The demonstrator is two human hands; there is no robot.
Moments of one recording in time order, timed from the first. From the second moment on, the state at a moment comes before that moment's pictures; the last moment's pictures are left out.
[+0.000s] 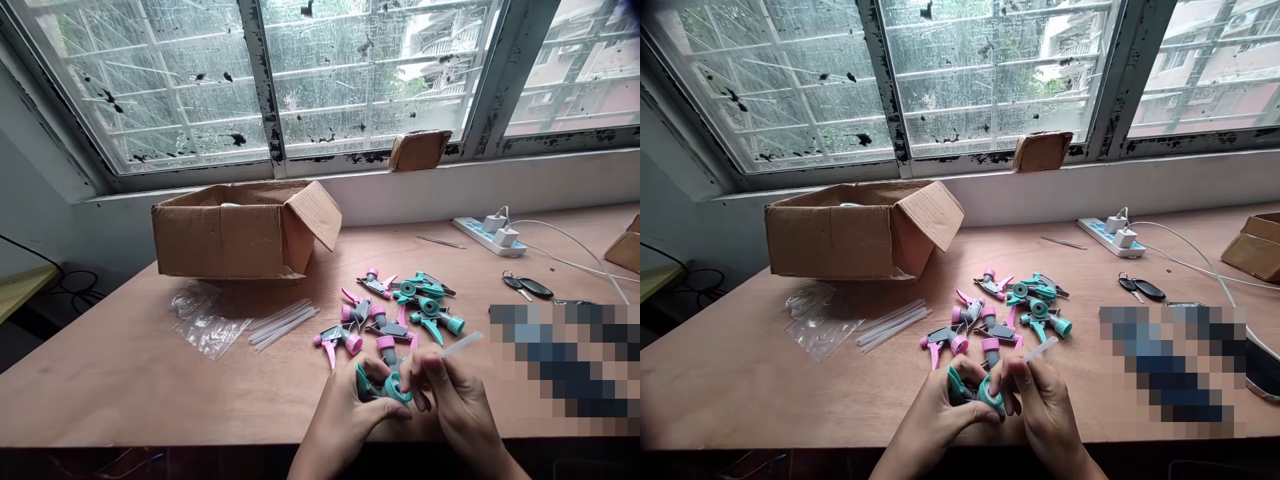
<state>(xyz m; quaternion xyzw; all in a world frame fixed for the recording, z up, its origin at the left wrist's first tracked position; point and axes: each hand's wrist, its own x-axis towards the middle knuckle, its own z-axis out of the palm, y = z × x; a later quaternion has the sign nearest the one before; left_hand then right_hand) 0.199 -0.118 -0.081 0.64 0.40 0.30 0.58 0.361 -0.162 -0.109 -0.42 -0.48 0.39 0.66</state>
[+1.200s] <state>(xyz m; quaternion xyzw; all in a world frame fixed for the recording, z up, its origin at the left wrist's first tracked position) 0.201 -0.117 -0.095 0.68 0.36 0.36 0.53 0.369 -0.157 -0.077 -0.24 -0.40 0.52 0.72</state>
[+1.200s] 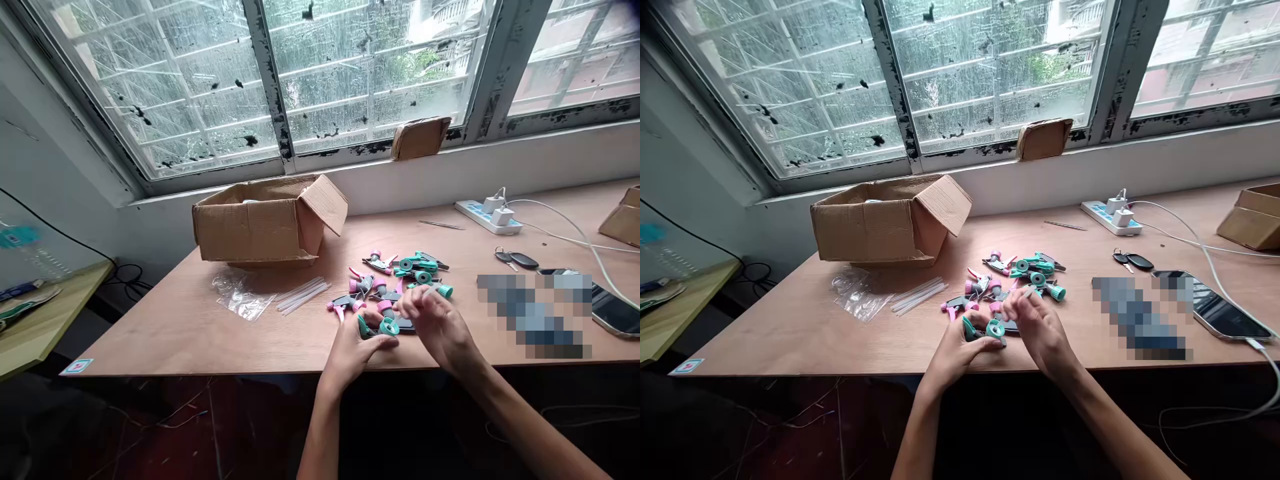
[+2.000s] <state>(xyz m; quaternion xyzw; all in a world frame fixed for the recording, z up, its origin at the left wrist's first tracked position) 0.204 -0.108 -0.102 0.70 0.29 0.39 0.52 0.326 -0.128 -0.061 -0.26 -0.30 0.47 0.79</state>
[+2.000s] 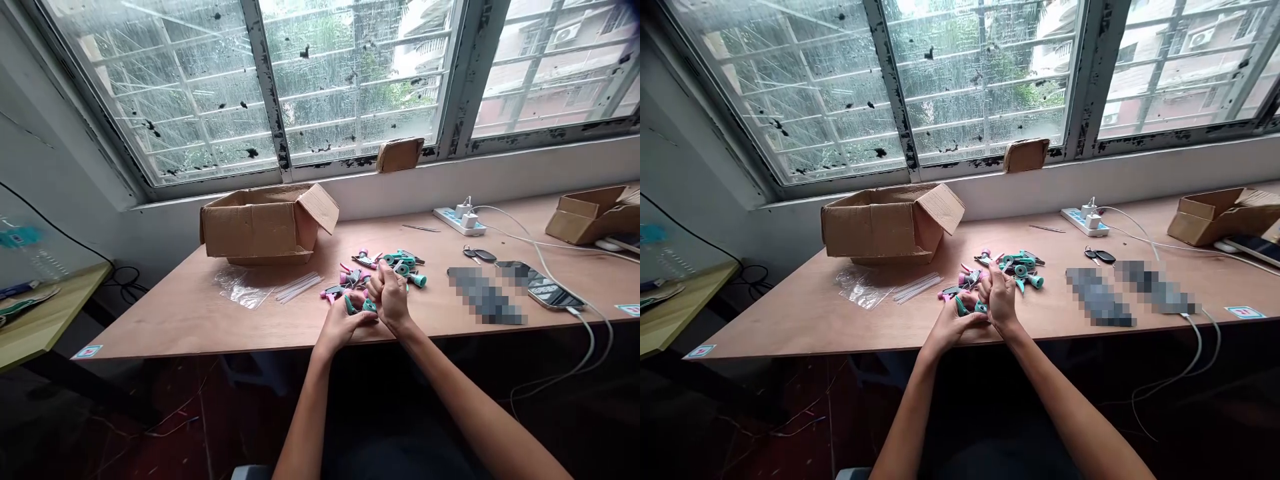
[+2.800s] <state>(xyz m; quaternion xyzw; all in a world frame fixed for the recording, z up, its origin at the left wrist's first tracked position) 0.128 -0.108 -0.062 0.53 0.38 0.64 0.41 0.383 -0.134 -0.100 -0.46 -0.65 0.08 0.60</state>
